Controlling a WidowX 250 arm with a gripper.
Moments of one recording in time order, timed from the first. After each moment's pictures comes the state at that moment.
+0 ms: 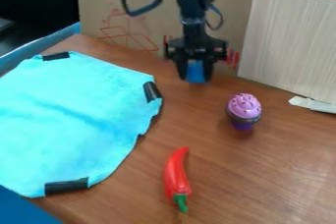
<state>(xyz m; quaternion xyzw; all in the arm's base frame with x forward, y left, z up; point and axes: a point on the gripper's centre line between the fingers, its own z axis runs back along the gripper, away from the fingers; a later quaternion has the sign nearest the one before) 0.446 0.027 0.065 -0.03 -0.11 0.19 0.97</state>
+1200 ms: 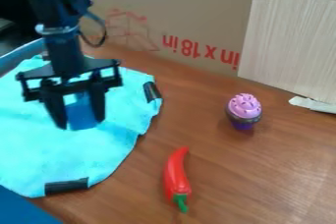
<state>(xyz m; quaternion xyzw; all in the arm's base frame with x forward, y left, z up) 0.223 0.061 0.113 -0.02 -0.01 0.40 0.92</state>
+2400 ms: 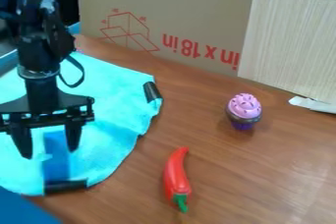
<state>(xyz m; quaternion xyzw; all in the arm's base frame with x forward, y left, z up) 0.199 0.090 0.075 0.06 -0.02 0.42 0.90</state>
